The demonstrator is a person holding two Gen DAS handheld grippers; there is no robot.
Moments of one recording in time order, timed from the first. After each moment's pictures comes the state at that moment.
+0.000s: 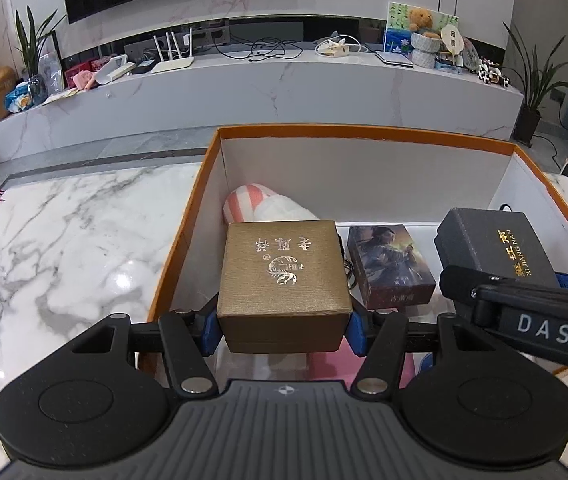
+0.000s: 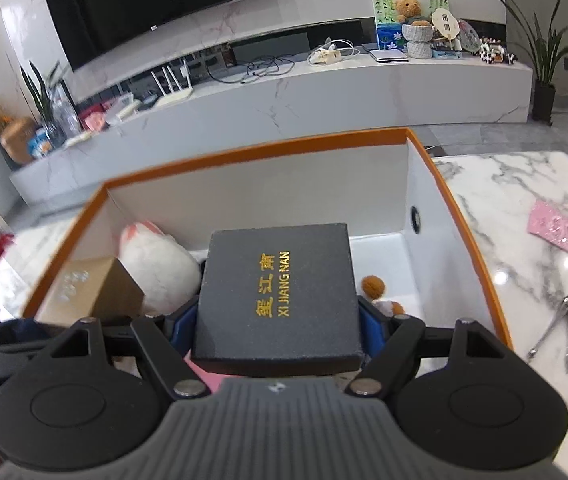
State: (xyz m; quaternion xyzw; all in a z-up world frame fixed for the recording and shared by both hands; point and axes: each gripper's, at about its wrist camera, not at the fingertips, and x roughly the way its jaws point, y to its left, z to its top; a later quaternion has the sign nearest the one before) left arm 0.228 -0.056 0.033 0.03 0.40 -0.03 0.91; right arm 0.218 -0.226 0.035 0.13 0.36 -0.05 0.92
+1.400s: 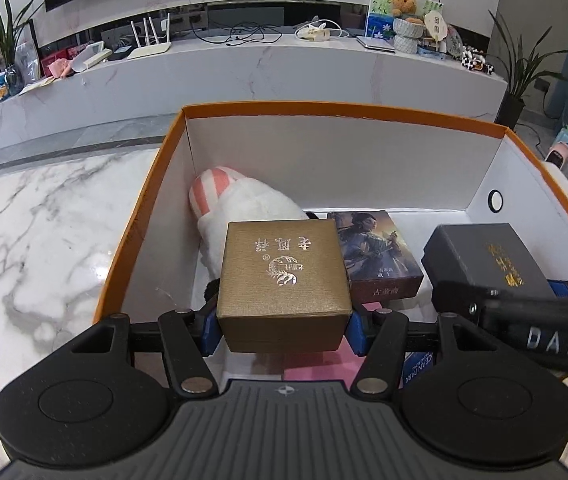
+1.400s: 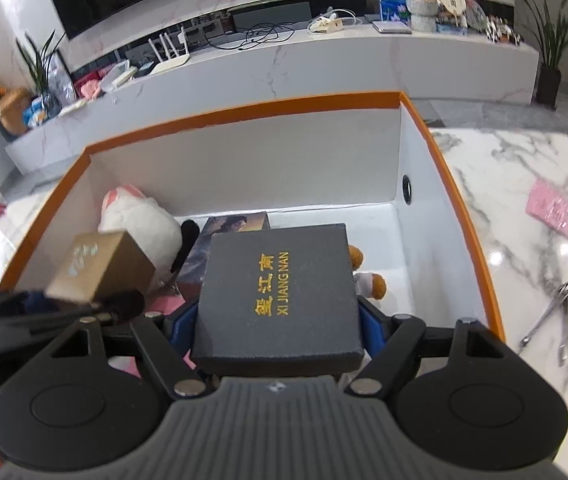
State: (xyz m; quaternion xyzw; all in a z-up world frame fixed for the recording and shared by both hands) left arm 0.248 -0.058 0.016 0.02 0.43 -0.06 0.90; right arm 0.228 -0.241 0.022 0.15 0.40 -0.04 0.90
